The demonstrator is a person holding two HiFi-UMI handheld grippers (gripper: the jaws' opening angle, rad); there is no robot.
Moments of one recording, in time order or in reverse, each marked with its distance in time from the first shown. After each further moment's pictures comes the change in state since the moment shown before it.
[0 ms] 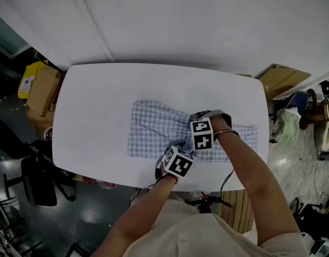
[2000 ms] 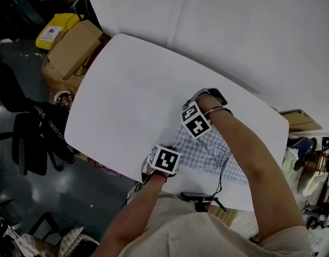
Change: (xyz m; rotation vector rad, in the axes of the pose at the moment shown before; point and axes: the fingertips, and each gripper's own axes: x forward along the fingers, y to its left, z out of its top) left arm -0.105 0.191 -0.112 -0.475 0.030 0.142; right arm 0.055 -0.101 0.178 -0.769 0.205 0.299
